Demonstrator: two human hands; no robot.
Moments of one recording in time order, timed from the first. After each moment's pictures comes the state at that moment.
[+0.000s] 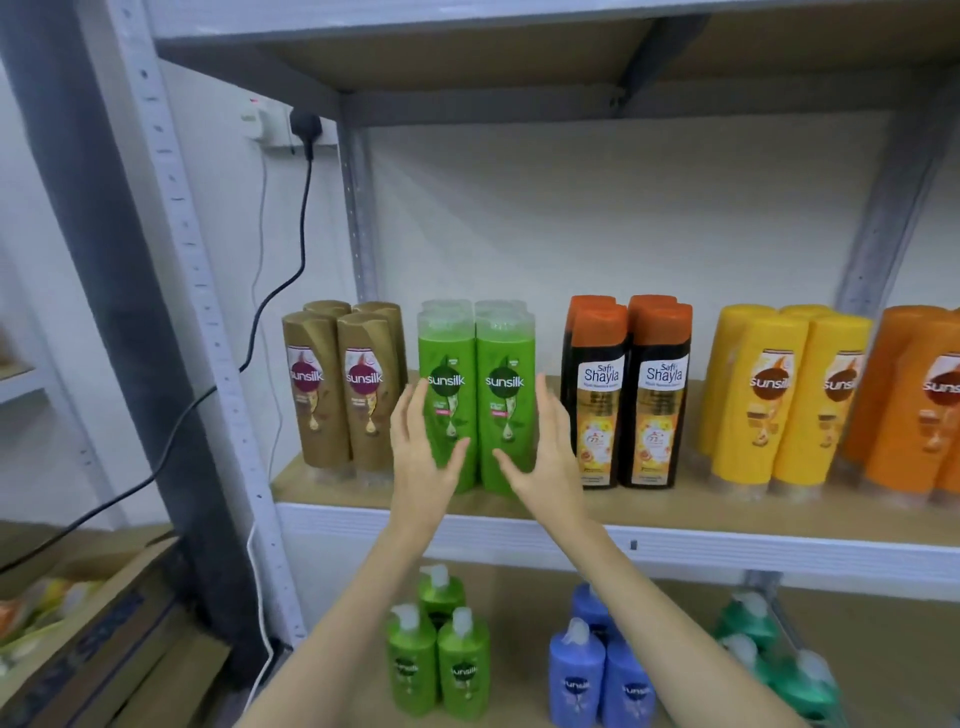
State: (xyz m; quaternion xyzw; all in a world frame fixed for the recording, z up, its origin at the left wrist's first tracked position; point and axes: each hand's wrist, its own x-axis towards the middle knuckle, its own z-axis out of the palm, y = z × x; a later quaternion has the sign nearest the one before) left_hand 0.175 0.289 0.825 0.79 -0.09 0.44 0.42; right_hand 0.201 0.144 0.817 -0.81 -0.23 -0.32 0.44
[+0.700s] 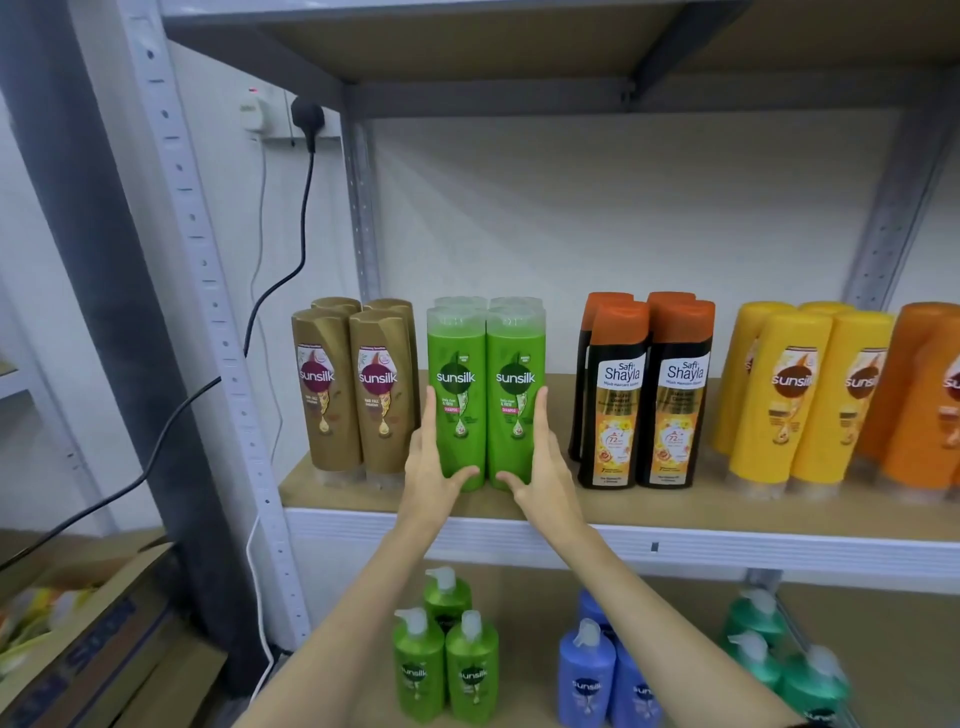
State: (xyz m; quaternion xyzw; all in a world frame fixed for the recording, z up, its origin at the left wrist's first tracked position) left_hand 0.193 0.310 0.808 0.83 -0.04 0.27 0.48; right_hand 0.201 0.167 0.805 -0.85 -0.18 -0.22 0.44
